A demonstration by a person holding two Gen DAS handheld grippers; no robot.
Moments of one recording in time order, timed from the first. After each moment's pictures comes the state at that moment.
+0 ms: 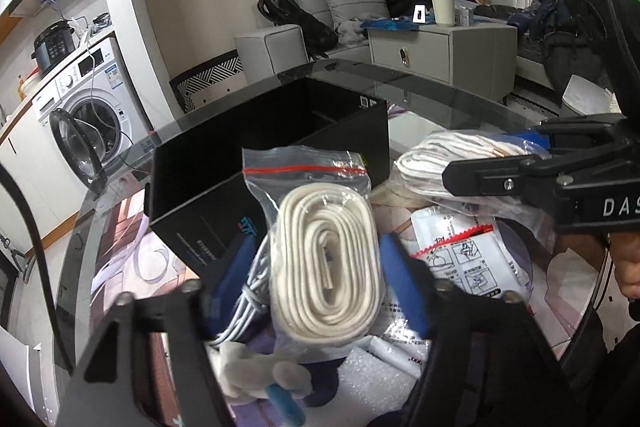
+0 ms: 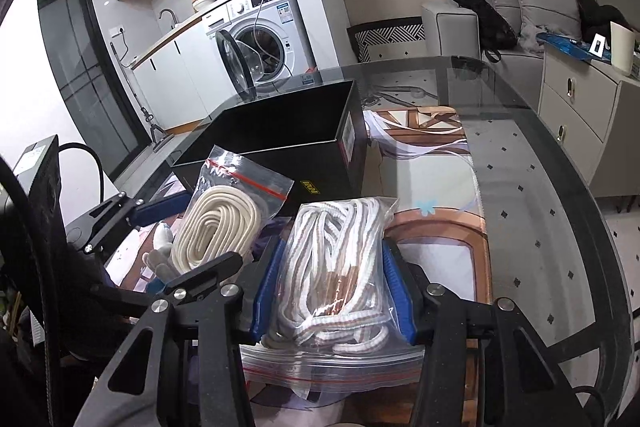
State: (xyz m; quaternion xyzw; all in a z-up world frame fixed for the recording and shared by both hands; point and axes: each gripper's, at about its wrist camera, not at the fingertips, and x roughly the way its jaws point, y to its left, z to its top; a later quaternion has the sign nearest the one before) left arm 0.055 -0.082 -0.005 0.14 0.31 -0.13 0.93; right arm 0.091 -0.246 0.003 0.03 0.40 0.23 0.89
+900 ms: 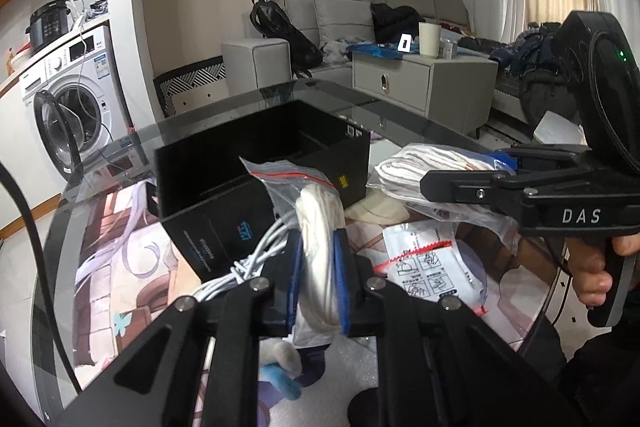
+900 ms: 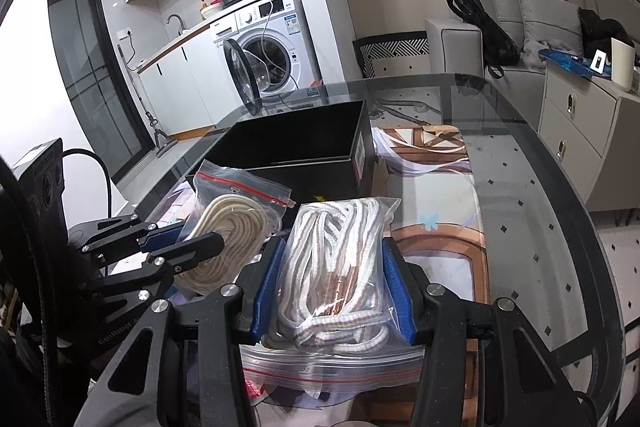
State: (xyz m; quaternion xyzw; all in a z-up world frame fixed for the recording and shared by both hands) left arm 0.036 -0.054 0.019 0.07 0.29 -0.18 0.94; right arm 0.080 -0.243 0.020 0.02 0.37 0.23 0.90
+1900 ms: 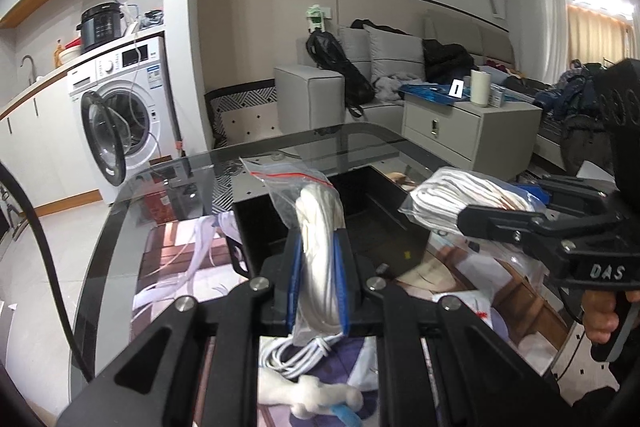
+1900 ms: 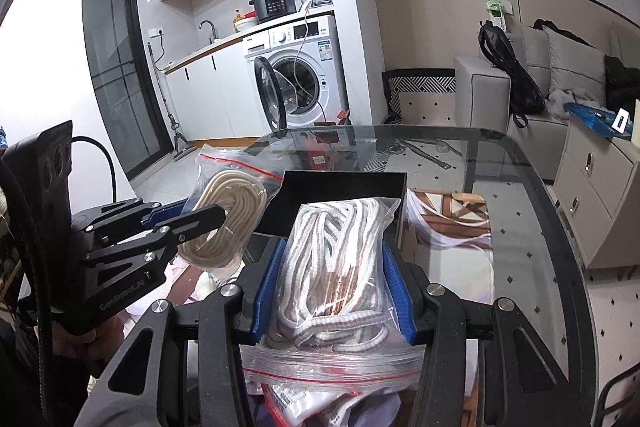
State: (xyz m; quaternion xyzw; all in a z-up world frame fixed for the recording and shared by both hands) left arm 0.052 -0.024 0.068 0.03 0.25 -0.09 0.96; right arm 0.086 -0.210 0.074 -0.01 0.32 0.28 0.90
